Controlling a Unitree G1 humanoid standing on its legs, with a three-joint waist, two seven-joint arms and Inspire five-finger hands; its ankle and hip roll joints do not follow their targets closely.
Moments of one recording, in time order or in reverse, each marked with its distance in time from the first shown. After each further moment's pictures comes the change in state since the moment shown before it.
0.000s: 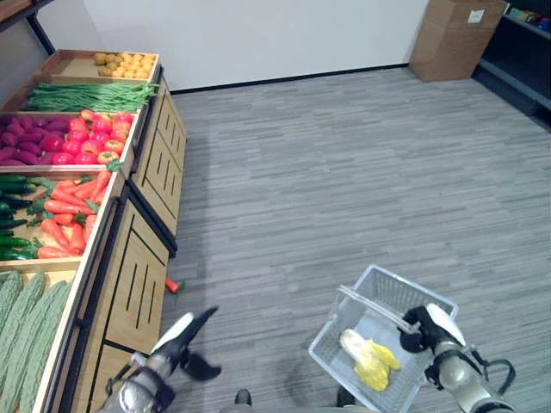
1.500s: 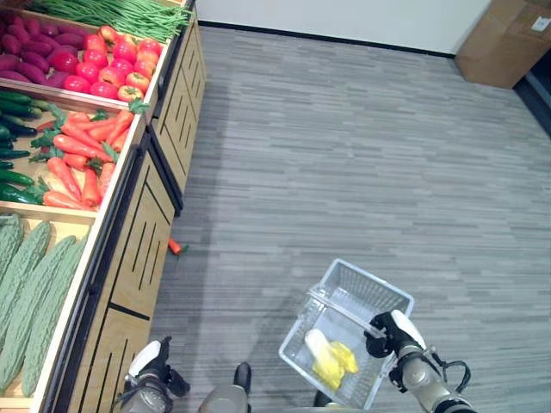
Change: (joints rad) left arm -0.281 -0.185 0.143 0.522 0.098 0.133 0.229; right arm -0.100 0.183 0.052 0.071 -0.041 -0.009 -0.006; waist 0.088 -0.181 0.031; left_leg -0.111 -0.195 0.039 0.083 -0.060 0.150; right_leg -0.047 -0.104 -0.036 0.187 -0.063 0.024
